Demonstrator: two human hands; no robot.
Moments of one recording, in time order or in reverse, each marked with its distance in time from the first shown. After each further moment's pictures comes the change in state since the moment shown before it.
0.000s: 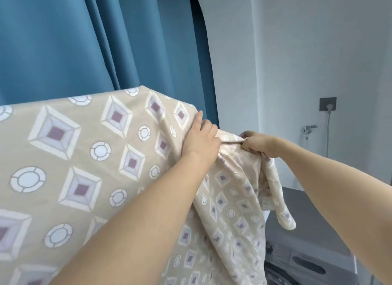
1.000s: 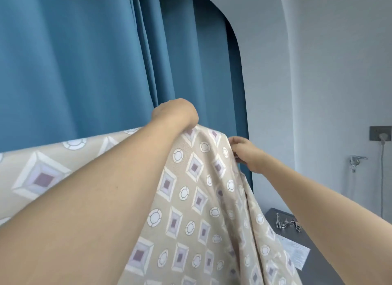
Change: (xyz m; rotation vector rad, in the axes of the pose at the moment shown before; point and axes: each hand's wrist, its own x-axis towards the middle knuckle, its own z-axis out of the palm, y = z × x) left_hand -0.020 -0.168 -0.059 -0.629 -0.303 -0.697; right_hand 0.027 -0.111 0.061 0.490 -0.128 -0.389
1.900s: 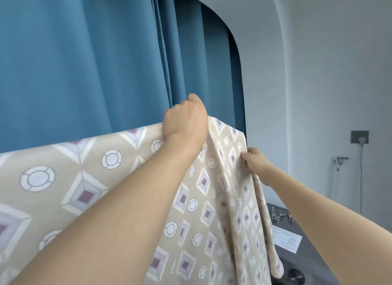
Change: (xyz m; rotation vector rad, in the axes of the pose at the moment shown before) left_hand -0.087 -0.071 -0.007 -0.028 0.572 0.179; right_hand -0.084 -0.013 0.059 -0.170 0.388 0.131
